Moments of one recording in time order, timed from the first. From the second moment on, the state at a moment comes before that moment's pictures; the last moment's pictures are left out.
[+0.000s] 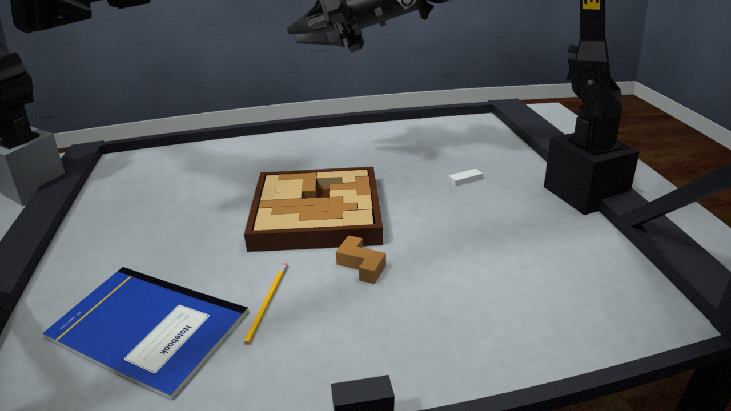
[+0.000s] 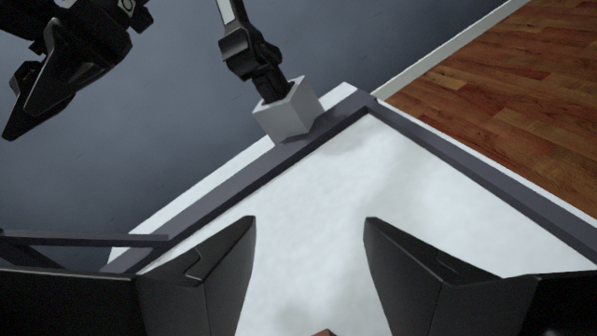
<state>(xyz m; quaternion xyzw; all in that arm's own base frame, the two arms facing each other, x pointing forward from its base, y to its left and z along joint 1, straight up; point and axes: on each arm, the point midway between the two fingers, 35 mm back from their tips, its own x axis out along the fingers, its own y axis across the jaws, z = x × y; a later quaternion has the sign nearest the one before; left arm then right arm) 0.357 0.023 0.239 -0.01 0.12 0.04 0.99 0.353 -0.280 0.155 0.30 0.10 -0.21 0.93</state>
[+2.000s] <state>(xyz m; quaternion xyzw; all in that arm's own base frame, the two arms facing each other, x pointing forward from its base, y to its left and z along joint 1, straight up) 0.387 0.052 0.146 -0.02 0.28 0.08 0.96 0.399 0.019 -0.024 0.27 0.65 -0.27 0.66</state>
